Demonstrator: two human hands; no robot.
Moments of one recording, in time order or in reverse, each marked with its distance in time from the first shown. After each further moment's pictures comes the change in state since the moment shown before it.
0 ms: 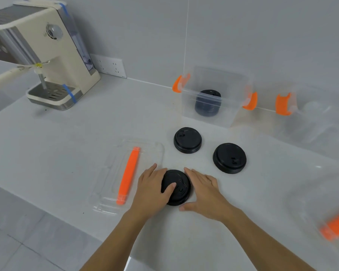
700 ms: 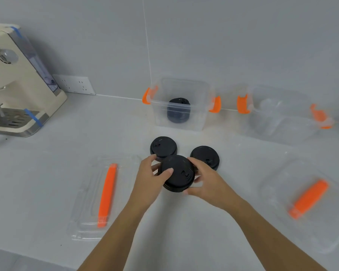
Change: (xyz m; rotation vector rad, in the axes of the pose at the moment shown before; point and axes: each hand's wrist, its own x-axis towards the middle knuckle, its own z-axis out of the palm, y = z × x) left_hand 0.025 0.068 -0.027 -0.732 -0.046 -0.085; right_hand -0.024 0.014 -0.051 0.475 0.298 0.101
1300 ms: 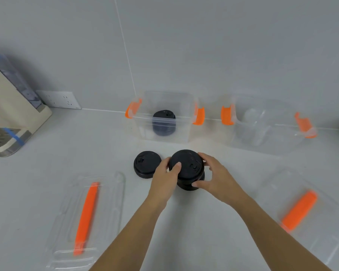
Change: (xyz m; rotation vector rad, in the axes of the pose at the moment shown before) left_hand 0.042 0.033 0.082 -0.103 -0.041 -0.087; right_hand 0.025 0.039 -0.069 -0.056 0.175 0.006
